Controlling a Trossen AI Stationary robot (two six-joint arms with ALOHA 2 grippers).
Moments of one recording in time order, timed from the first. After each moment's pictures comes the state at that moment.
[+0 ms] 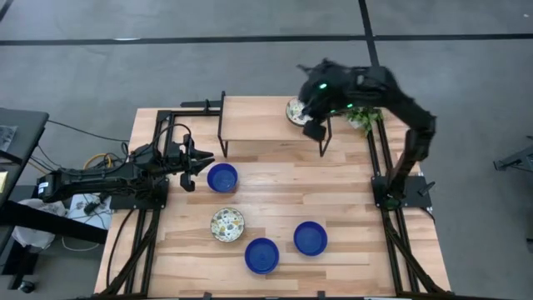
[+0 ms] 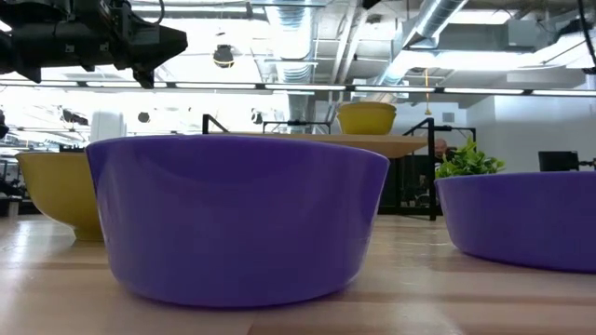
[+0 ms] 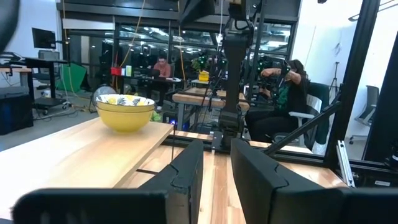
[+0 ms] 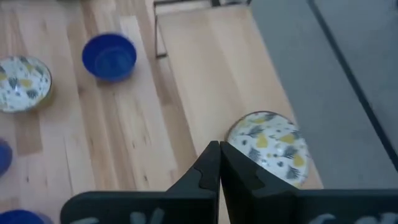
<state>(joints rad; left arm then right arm) 0.21 0.32 0.13 0.51 0.09 -0.08 -0.27 1.74 2.35 -1.53 0.12 -0.13</state>
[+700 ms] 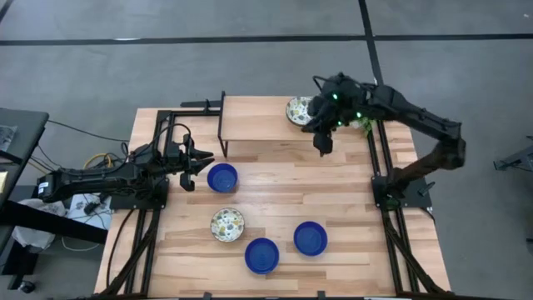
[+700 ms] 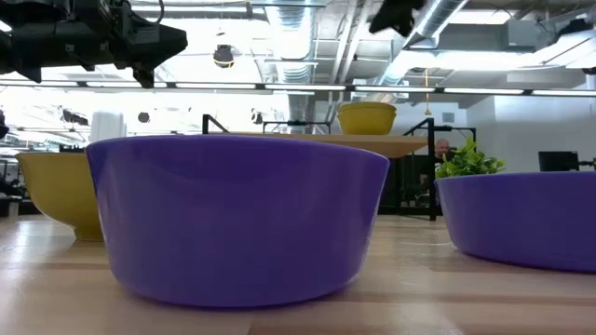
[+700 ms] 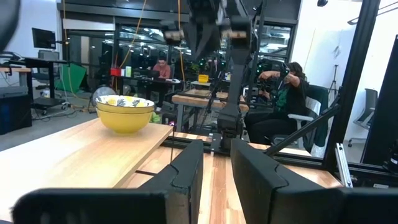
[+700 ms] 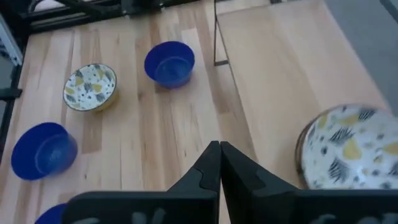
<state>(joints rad) 0.21 0.32 0.13 0.52 0.09 -0.09 -0.36 1.39 1.59 -1.01 -0.21 -0.13</state>
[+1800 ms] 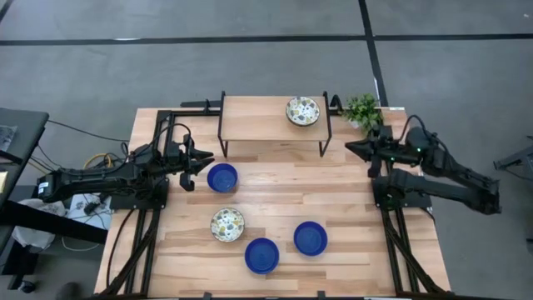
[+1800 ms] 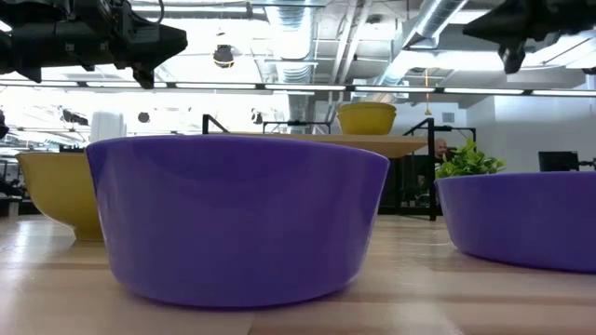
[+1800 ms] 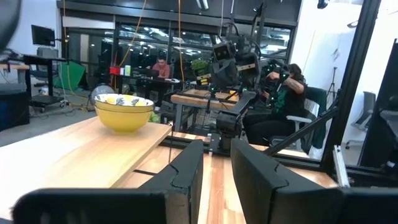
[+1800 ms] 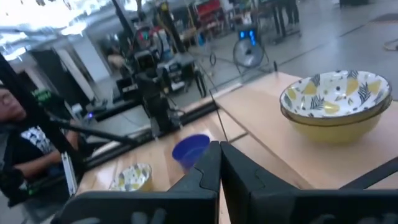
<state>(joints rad) 0.21 0.32 0.13 0.52 0.09 -0.11 -0.35 0.27 0.52 -0.33 -0.14 0.30</state>
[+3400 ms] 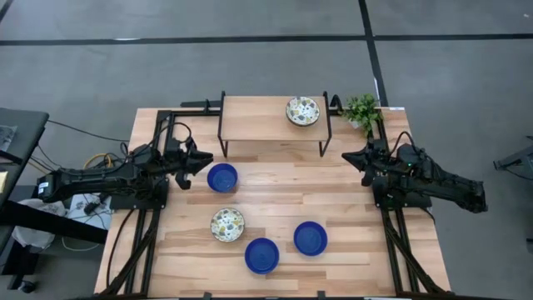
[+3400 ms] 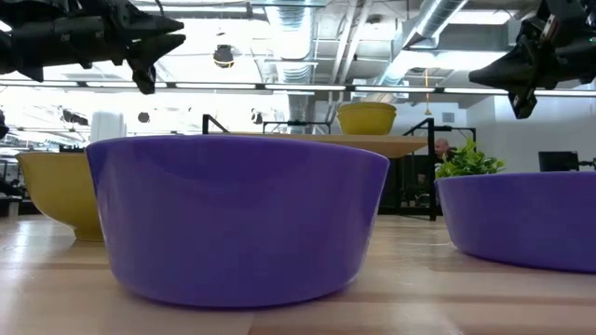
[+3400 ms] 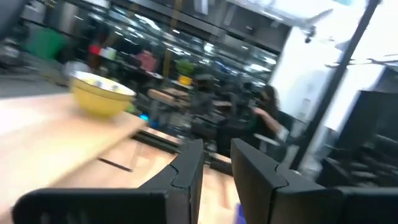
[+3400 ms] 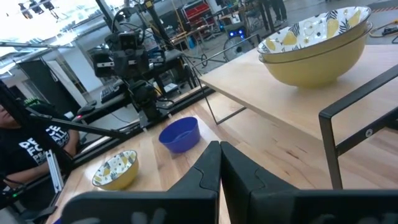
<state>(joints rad) 0.21 0.32 0.13 0.54 0.14 -0.36 -0.26 0.02 0.24 -0.31 0.00 0.37</state>
